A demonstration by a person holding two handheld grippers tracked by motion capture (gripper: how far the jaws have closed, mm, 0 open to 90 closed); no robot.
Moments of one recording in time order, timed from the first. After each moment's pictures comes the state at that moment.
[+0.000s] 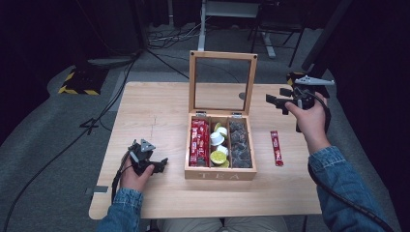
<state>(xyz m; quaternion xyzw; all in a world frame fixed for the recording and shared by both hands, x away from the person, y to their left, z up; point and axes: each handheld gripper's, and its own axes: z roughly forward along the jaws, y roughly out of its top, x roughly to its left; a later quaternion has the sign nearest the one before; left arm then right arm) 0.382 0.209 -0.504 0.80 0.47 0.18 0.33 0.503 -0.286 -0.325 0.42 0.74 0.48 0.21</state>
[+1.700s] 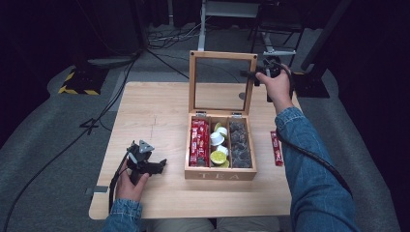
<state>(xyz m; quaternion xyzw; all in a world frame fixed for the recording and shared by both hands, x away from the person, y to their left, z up) 0.378 0.213 -0.504 0.80 0.47 0.18 0.33 0.624 -0.220 -0.328 0.40 0.75 0.50 0.16</state>
